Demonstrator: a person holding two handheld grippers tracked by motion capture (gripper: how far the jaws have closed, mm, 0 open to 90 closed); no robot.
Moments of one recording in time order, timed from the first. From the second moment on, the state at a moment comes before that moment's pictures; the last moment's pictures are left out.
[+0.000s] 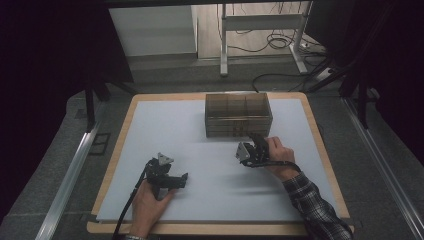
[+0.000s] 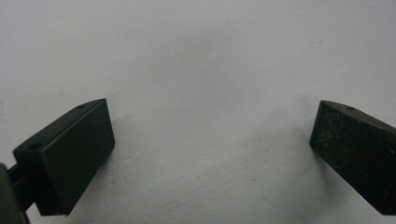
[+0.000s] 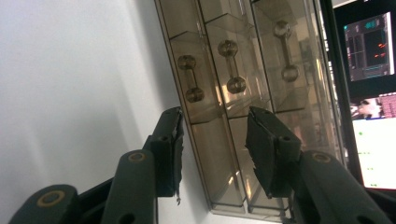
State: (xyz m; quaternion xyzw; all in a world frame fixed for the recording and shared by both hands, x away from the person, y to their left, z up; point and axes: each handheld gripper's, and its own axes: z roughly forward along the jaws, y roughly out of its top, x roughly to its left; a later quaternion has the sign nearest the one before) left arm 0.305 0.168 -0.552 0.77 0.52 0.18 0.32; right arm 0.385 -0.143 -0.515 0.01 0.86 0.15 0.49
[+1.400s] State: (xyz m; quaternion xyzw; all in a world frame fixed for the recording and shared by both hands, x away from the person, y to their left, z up) left arm 0.305 0.168 -0.552 0.77 0.52 0.18 0.32; right arm 0.410 -0.106 -0.539 -0.06 0.80 0.04 0.60
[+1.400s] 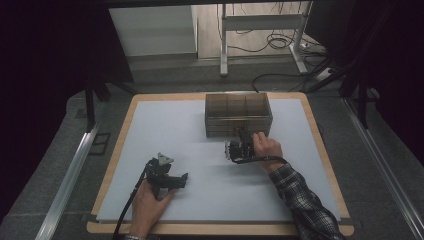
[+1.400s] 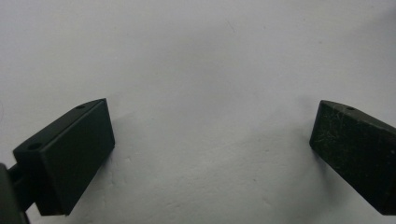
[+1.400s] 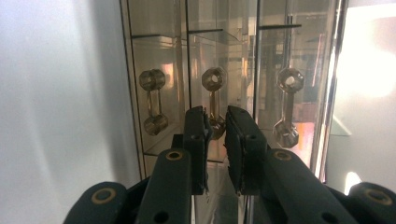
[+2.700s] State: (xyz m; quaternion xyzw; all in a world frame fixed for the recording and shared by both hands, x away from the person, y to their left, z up) left arm 0.305 0.168 -0.552 0.77 0.52 0.18 0.32; right arm 0.376 -0.119 -0.532 -0.06 0.81 0.08 0.57
